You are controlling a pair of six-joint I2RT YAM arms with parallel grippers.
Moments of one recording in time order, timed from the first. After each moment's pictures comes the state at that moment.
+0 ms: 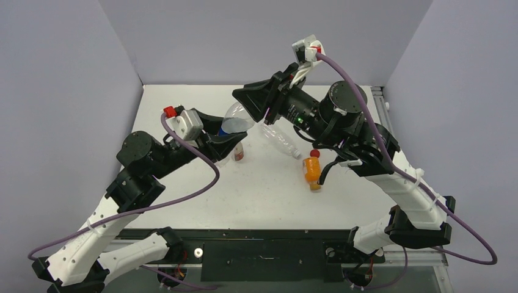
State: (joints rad) left arm -0.77 0.87 1.22 -0.10 0.29 -0.02; right arm 1.10 1.44 2.08 -0.49 0.18 0.31
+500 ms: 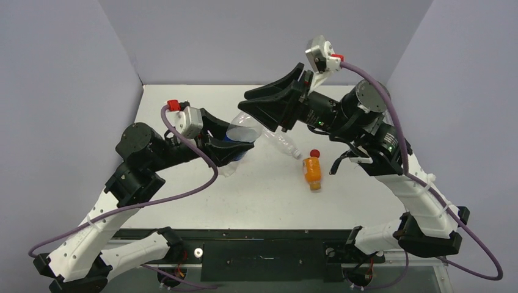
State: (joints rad) left arm -0.76 0.91 1.27 -0.11 0.49 -0.12; right arm 0.98 1.36 1.97 -0.36 -0.24 0.27
